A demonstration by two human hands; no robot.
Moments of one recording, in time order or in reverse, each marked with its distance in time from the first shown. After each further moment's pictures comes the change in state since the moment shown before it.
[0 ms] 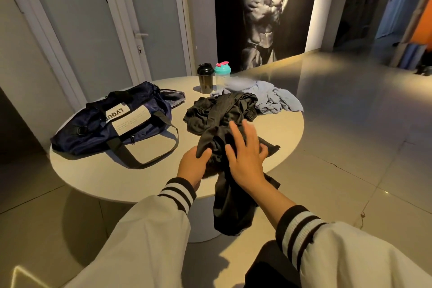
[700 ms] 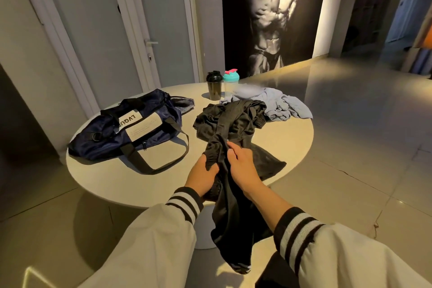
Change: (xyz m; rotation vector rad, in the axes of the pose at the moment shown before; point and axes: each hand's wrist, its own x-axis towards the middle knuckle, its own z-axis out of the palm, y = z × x) left_hand -0.002 -0.003 -0.015 0.344 -0.051 -0.017; right_hand 0.014 -0.022 0.025 0.557 -0.217 0.312
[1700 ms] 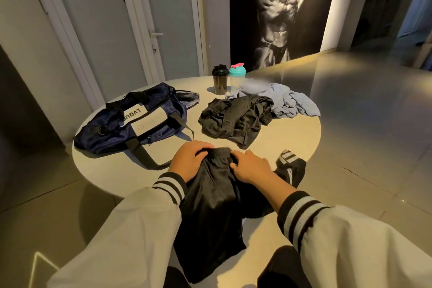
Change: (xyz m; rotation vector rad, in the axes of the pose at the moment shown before) left_hand 0.023 -0.001 -0.061 0.421 0.067 0.438; right_hand 0.029 0.008 -0.014 -0.944 -0.346 0.024
